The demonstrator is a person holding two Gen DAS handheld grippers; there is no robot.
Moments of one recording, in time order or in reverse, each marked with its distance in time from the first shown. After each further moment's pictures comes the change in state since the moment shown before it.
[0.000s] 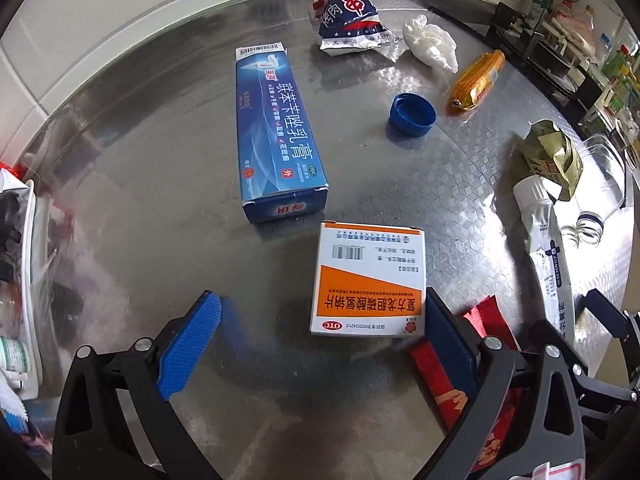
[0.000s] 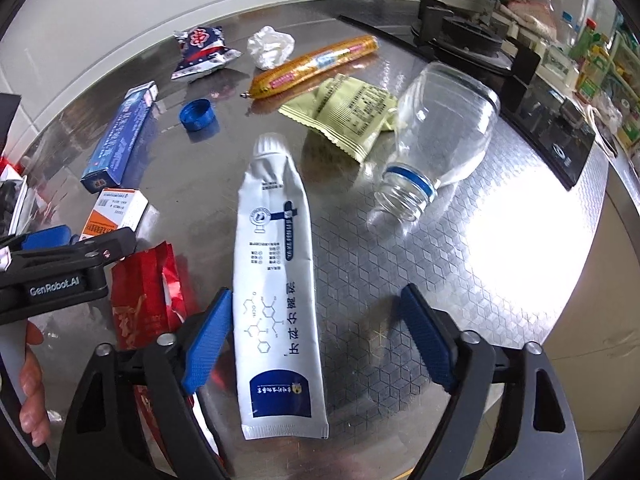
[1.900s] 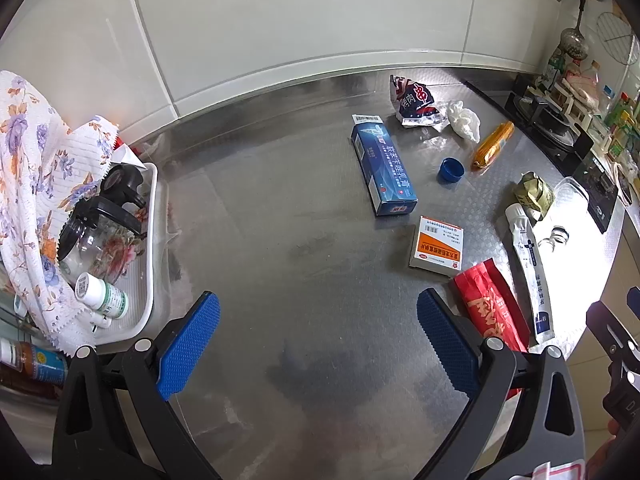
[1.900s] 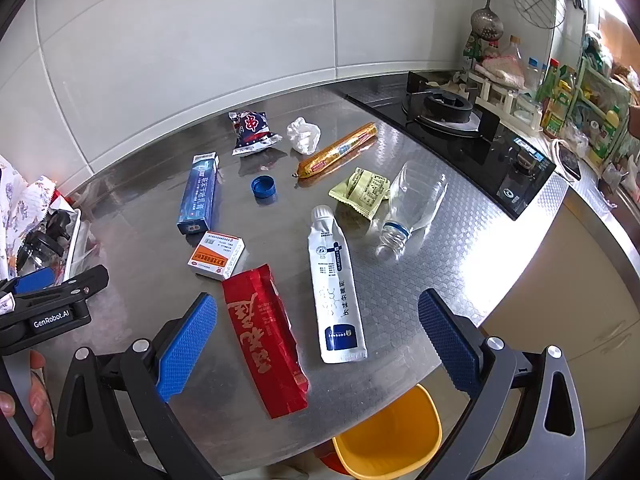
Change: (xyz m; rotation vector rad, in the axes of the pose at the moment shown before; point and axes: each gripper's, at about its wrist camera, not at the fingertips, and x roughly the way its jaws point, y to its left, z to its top) left arm -0.120 0.065 -0.053 -0.106 -0.170 0.094; right arm -0.117 0.026 -0.018 0.050 -0.186 -0.002
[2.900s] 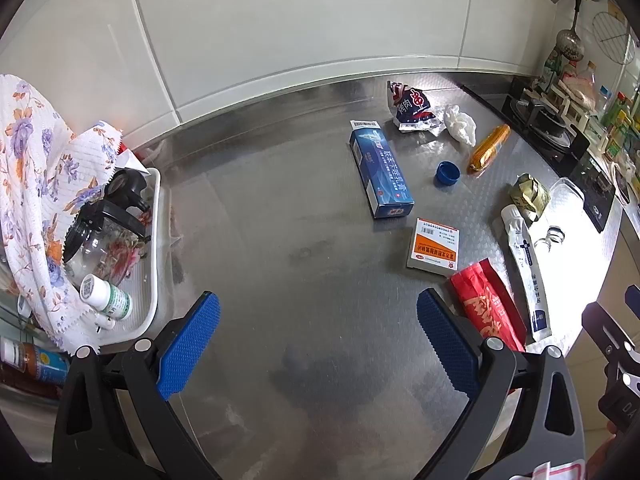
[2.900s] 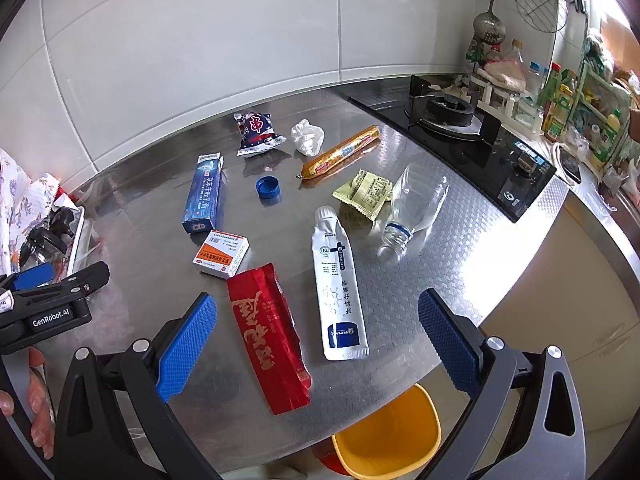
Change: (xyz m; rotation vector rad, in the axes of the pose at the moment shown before) left arm -0.009 -0.003 -0.001 0.004 -0.016 0.003; right arm -0.005 0.002 -0.002 -0.011 -0.010 0.003
